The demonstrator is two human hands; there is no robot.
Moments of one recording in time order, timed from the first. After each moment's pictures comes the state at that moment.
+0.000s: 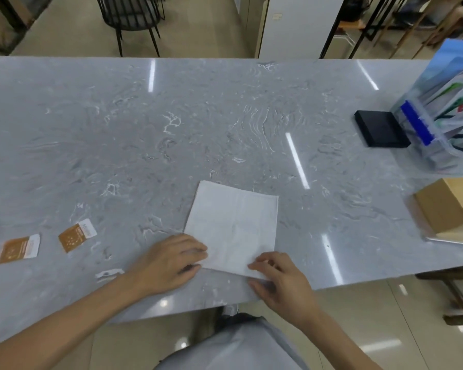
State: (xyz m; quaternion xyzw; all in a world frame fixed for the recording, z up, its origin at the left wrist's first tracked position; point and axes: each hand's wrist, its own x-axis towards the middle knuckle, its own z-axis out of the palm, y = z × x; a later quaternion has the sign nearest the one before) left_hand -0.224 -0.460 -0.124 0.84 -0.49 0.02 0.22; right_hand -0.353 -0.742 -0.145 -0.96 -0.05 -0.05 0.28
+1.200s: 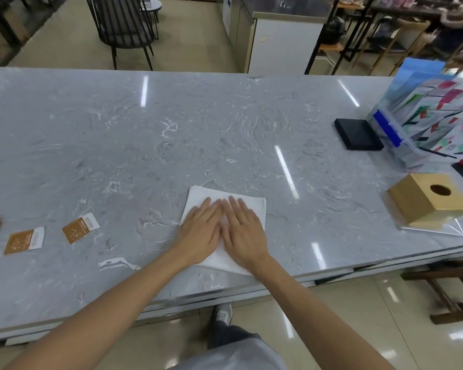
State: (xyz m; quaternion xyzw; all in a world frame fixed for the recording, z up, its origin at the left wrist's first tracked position) left_hand -0.218 -0.530 -0.140 0.94 -0.32 -0.07 0.11; right_hand -0.273 -0.689 -0.147 -0.98 0.00 -0.05 0.18
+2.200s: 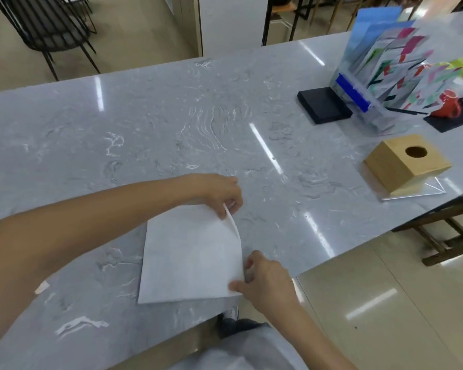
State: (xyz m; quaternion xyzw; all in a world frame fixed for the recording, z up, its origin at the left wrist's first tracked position) left_hand -0.081 -0.702 -0.075 0.69 -0.65 -0.29 -0.12; right_hand -0.343 -0.729 -0.110 -0.88 0.31 0.17 0.31
